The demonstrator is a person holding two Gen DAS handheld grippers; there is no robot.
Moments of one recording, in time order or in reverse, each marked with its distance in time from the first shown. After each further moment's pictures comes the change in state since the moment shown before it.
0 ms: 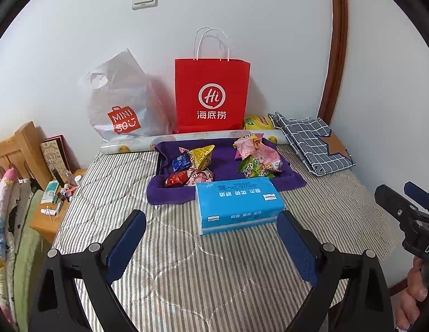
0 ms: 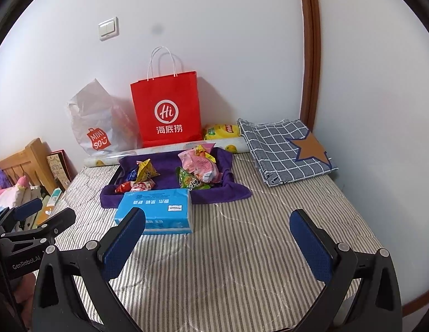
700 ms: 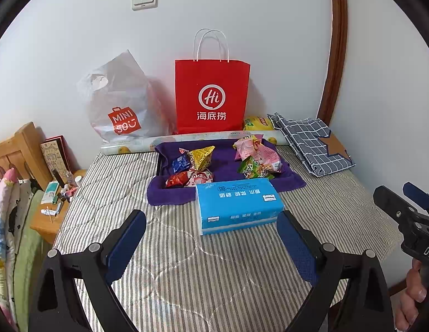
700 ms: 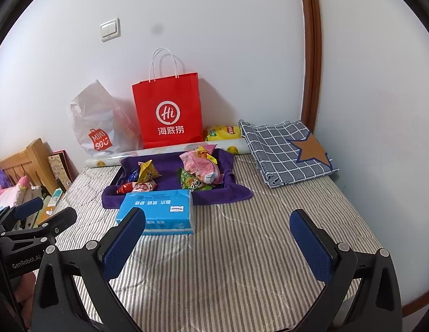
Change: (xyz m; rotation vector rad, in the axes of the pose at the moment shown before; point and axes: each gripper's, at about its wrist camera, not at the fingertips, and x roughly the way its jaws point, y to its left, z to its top) left arm -0.002 0.000 0.001 0.002 -0.002 -0.002; right arm -0.002 0.000 0.001 0.000 -0.004 0.009
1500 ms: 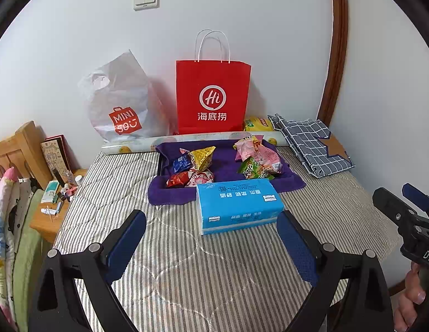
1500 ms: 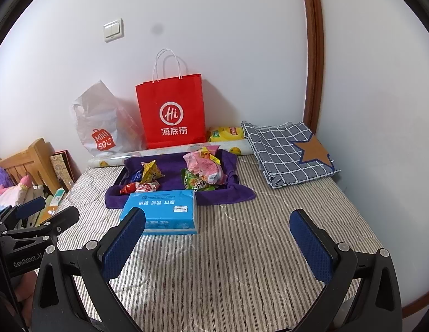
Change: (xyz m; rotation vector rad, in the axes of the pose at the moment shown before) left arm -0.003 0.002 0.001 -0.001 -0.001 0.001; right arm -0.001 0.005 -0.001 -0.005 -0.004 0.008
